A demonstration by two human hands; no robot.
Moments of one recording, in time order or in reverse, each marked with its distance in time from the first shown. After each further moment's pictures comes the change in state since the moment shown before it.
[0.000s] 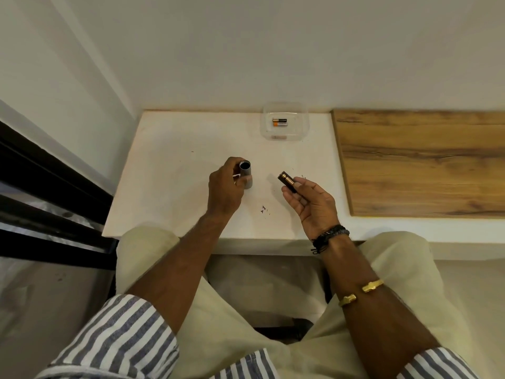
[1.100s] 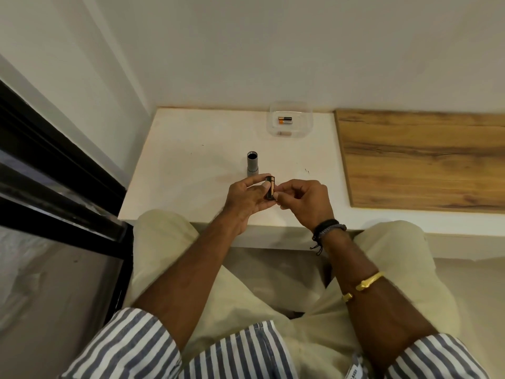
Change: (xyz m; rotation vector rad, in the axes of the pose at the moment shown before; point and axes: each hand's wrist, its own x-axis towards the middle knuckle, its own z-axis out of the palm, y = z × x) left_hand -0.056 0.028 -0.002 -0.814 -0.254 -0.582; right_hand -0.031 0.003 0.010 -1.133 -0.216 -0.466
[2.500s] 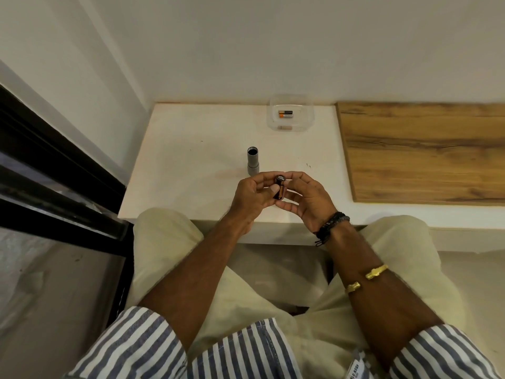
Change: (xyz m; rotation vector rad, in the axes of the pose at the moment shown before) left_hand -0.004 -0.008 0.007 0.202 -0.107 0.198; right_hand 0.002 -0.003 0.000 0.835 -0.099 0.469
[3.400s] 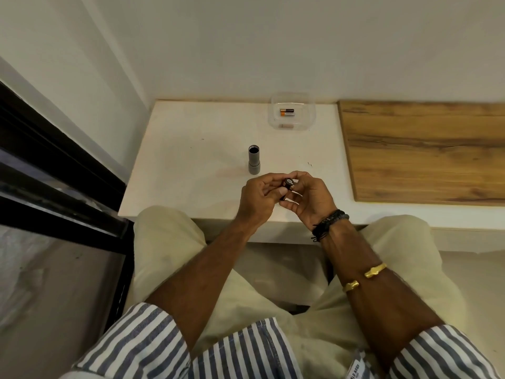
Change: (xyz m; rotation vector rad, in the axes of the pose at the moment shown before) left_hand -0.001 -0.009 0.012 0.263 0.070 0.171; right_hand 0.003 0.001 0.006 0.098 0.072 0.060
